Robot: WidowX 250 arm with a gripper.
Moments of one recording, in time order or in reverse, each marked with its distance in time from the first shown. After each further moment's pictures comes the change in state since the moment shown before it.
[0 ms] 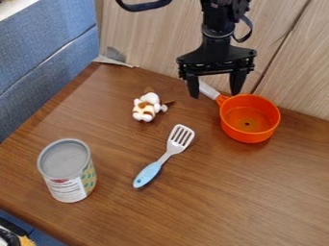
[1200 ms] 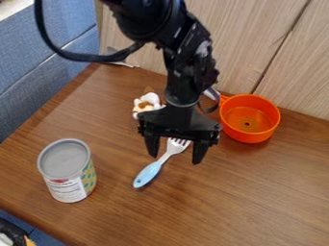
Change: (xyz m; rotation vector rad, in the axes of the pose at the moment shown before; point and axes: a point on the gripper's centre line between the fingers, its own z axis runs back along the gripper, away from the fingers) arm -0.092 0.061 -0.014 0.108 0.082 -0.217
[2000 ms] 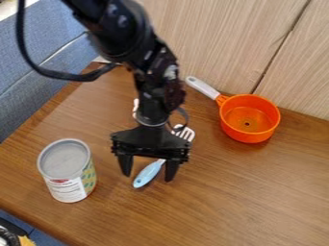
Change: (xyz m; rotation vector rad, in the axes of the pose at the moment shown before) arm -0.018 0.039 -0.028 0.023 0.078 0.084
